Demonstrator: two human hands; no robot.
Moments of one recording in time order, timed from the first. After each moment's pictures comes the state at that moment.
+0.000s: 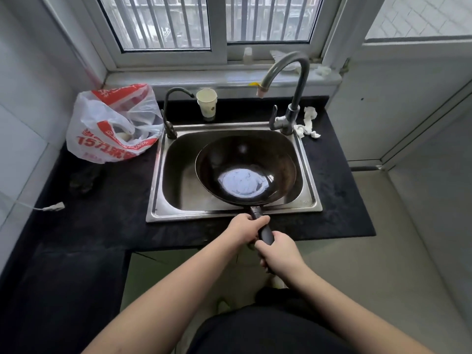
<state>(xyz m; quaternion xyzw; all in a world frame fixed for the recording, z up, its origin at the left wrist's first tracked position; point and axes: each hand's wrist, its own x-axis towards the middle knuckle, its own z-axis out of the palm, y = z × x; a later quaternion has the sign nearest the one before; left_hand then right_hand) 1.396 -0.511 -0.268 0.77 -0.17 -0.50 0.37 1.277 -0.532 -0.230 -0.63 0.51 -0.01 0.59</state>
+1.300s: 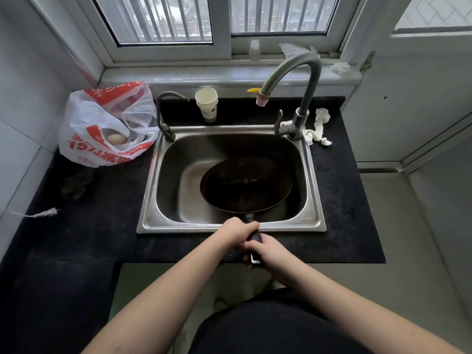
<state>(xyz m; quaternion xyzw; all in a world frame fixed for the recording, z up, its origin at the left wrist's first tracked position) 1.434 -0.566 -0.281 0.83 -0.16 -0.50 0.18 1.311 -0.604 -0.272 -0.51 0.39 0.08 0.76</state>
